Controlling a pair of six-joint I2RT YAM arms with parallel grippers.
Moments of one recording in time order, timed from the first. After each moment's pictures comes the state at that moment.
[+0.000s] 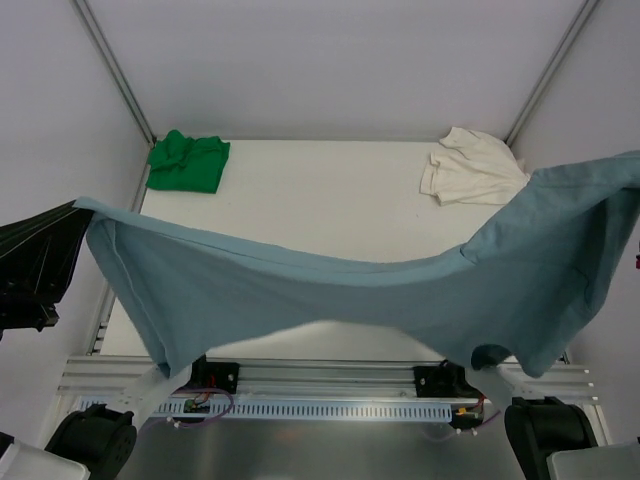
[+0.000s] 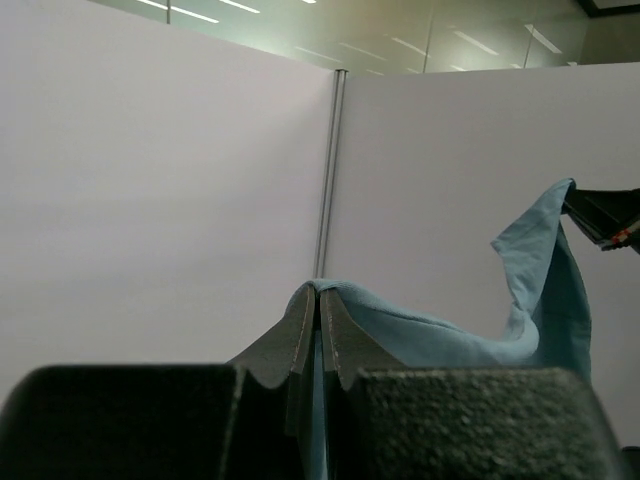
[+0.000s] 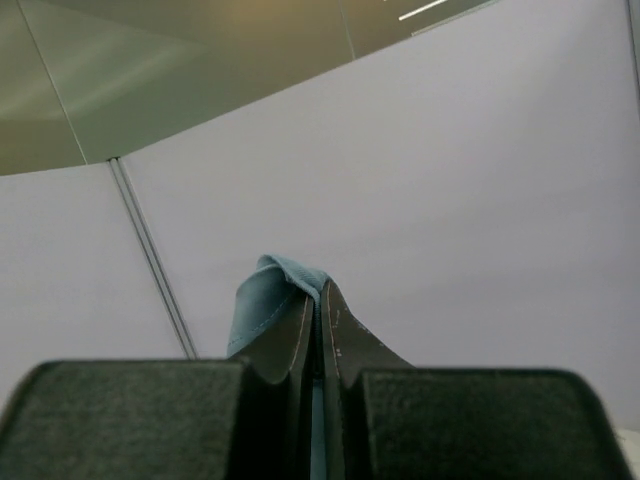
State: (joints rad) left arm -0.22 0.87 2.28 -0.72 0.41 -0.44; right arm 0.04 1.00 2.53 -0.87 -0.07 0.43
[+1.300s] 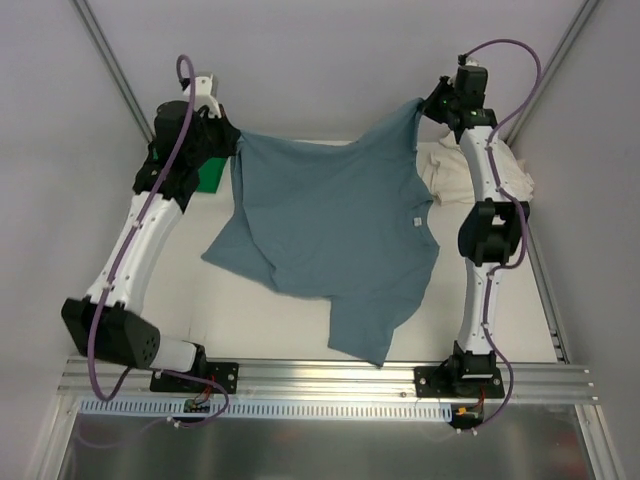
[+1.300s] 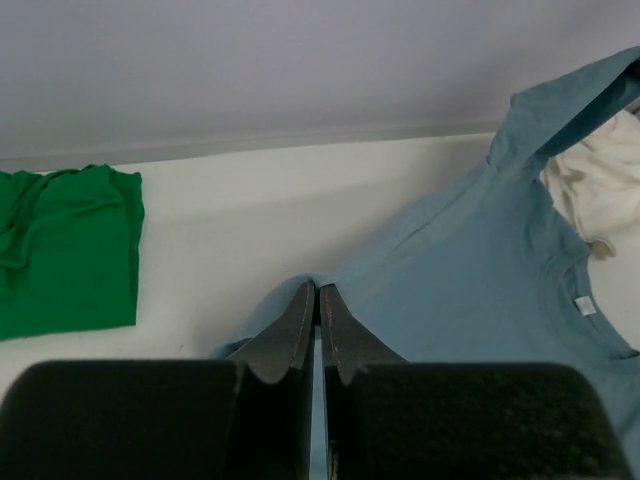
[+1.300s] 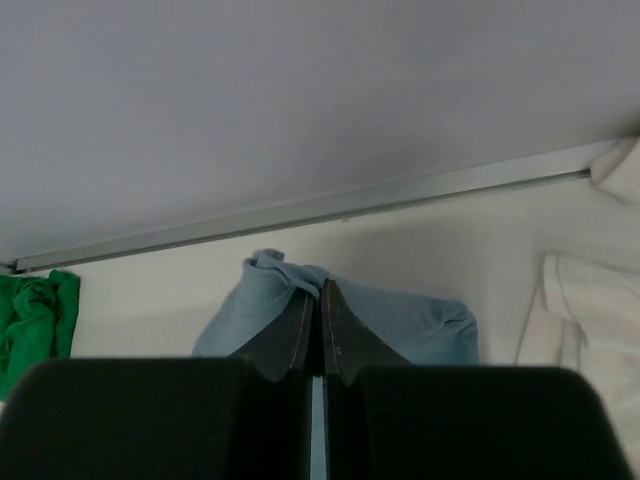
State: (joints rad) left arm -0.19 1.36 1.46 -0.32 0.11 -0.17; right arm 0.04 2.28 2.37 -0.50 -0.16 0.45
